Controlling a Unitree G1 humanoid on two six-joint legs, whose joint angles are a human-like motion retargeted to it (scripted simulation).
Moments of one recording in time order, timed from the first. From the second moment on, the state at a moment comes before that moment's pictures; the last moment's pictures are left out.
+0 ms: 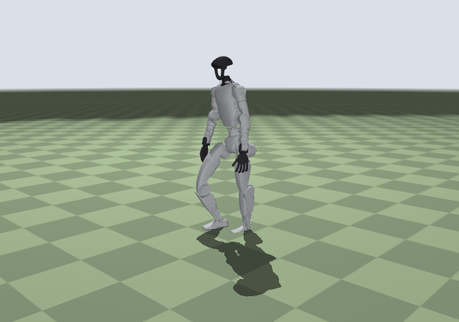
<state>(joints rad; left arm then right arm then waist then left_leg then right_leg) -0.11 0.27 -0.21 1.29 -0.04 -0.01 -0.09 -0.13 -0.31 0.33 1.21 0.00 -0.01 0.16 -0.18 -0.14 0.20 0.15 -0.35 -0.06 0.03 -0.38 0.09 -0.53 -0.35 -0.04 1.06 -0.56 0.07</state>
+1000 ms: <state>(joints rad) -0.11 0.28 -0.16 1.18 -0.11 -0.07 -0.06 -0.17 -0.37 0.26 1.26 0.08 -0.03 0.11 0.06 0.14 0.08 -0.58 0.25 0.11 1.22 -0.58 -0.05 -0.34 0.16 -0.21 0.50 -0.49 -0.06</state>
